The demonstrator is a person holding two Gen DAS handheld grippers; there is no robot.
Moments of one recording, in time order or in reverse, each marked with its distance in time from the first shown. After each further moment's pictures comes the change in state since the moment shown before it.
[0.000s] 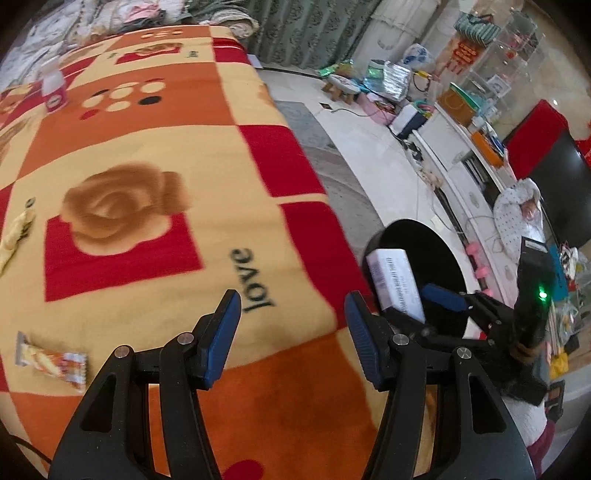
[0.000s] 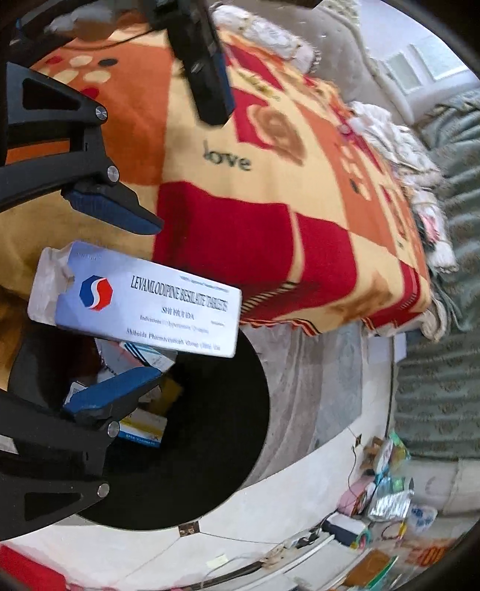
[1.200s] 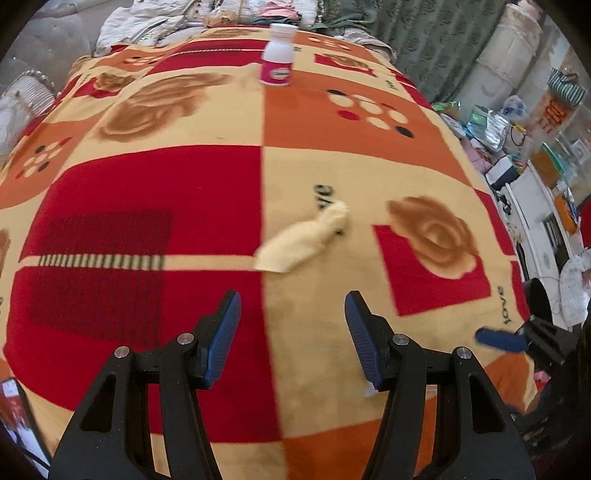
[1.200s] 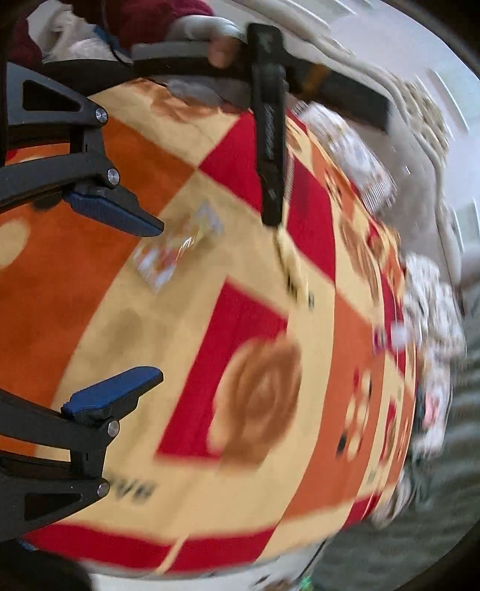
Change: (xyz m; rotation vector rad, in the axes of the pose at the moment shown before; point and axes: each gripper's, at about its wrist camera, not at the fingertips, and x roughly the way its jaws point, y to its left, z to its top) left arm -0.082 0.262 -0.014 -0.212 -0.061 0.267; right arm 0.039 0.248 0.030 -0.453 0.010 0.388
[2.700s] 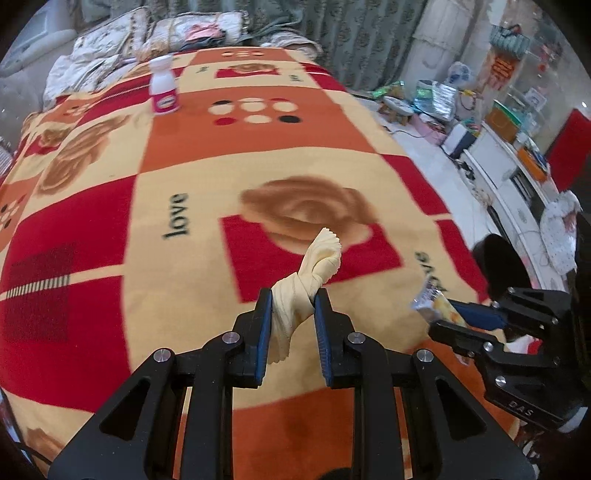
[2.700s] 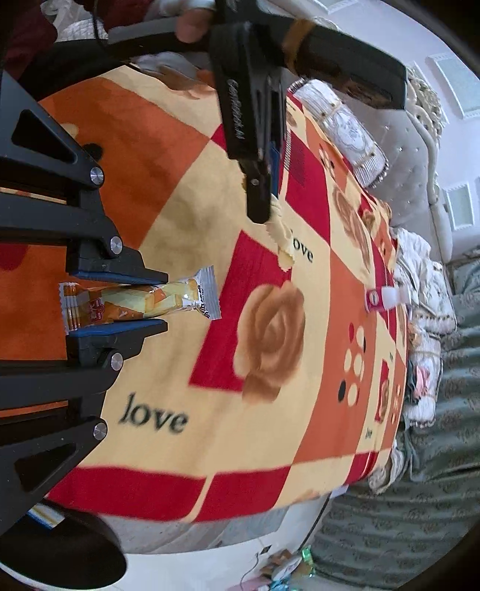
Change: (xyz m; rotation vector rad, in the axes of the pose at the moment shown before) left arm -0.017 -0.135 -0.034 0.209 -0.047 -0.083; right arm -0.047 -0.036 -0.032 0.054 -0.043 -0.145
